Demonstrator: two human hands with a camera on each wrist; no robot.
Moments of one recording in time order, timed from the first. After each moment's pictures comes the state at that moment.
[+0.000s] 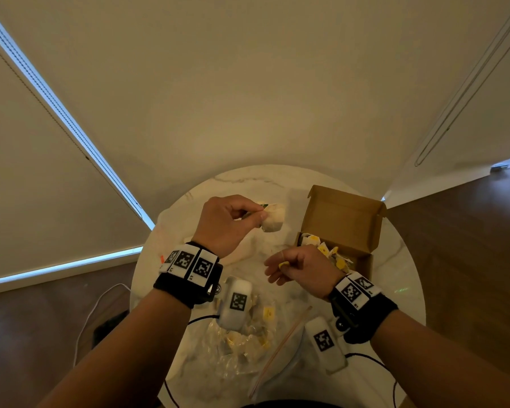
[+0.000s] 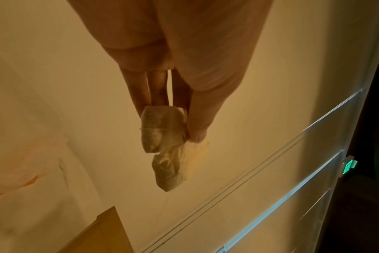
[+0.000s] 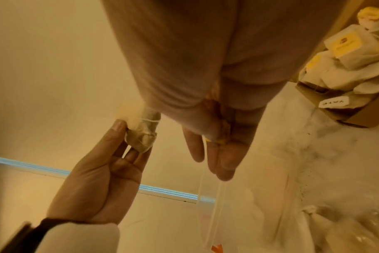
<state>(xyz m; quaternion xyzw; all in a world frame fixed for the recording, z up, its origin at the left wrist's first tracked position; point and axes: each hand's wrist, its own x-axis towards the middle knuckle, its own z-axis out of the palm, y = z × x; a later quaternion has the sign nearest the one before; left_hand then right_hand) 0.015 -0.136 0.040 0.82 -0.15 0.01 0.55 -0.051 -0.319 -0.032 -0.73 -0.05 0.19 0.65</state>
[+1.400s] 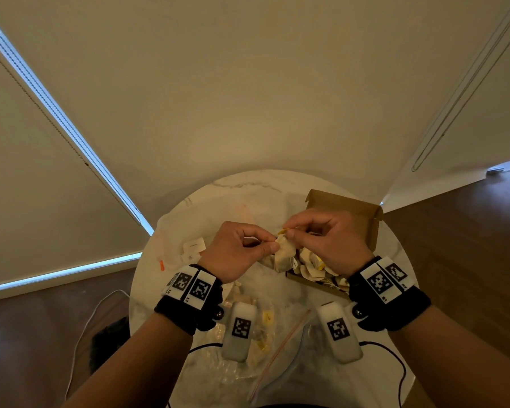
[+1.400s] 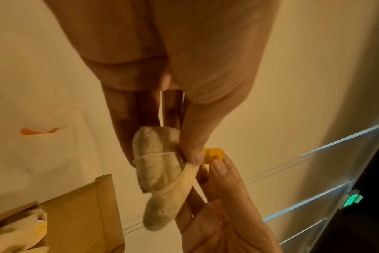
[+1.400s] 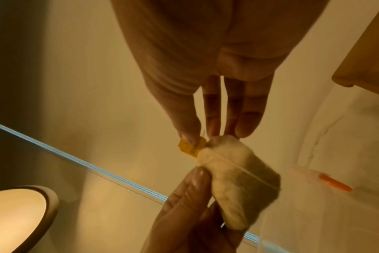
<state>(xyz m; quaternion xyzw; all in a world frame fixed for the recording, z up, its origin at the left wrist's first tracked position) -0.016 -0.142 0.035 0.77 -0.16 -0.14 0.60 -0.048 -0.341 0.045 -0.77 -0.08 -0.08 0.62</state>
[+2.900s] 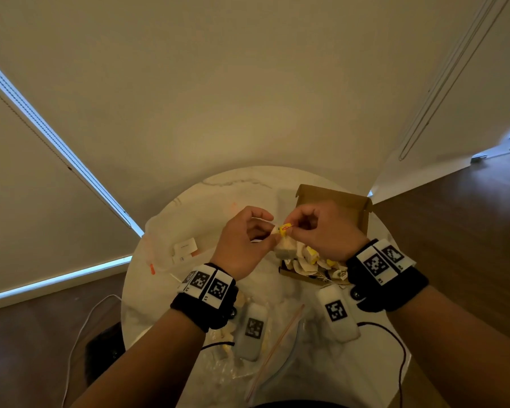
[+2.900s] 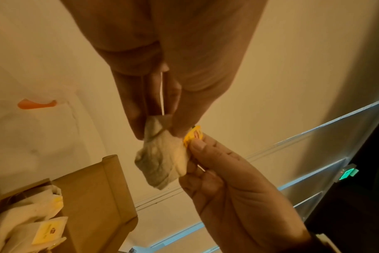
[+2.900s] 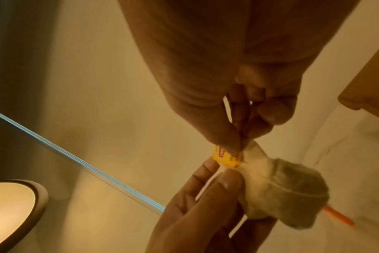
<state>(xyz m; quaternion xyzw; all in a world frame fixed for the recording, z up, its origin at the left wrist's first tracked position) -0.012 -0.174 0.022 0.76 -0.13 -0.11 0.62 -0.035 -0.357 0.044 -0.87 -0.02 0.01 0.49</state>
